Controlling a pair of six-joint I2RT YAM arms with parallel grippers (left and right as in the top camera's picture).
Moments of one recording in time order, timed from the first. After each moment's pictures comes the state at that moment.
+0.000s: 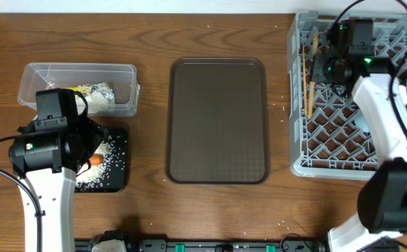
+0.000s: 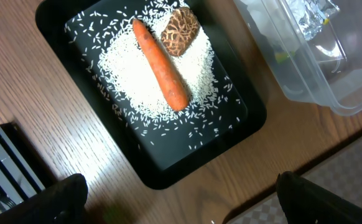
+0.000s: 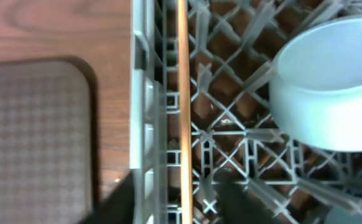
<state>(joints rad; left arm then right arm) 0.17 1.15 1.20 -1.29 -0.21 -0.83 0.00 1.79 1.48 -0.69 -0.02 0.11</state>
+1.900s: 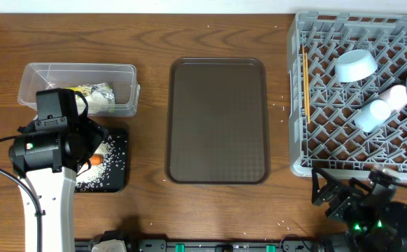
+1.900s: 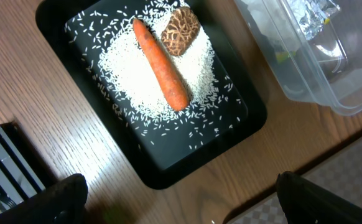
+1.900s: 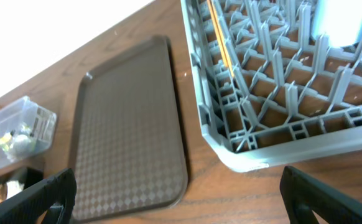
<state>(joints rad) 0.17 1.16 1.20 -1.28 -0.21 -0.83 0.11 0.26 0.76 -1.05 -0.05 0.56</state>
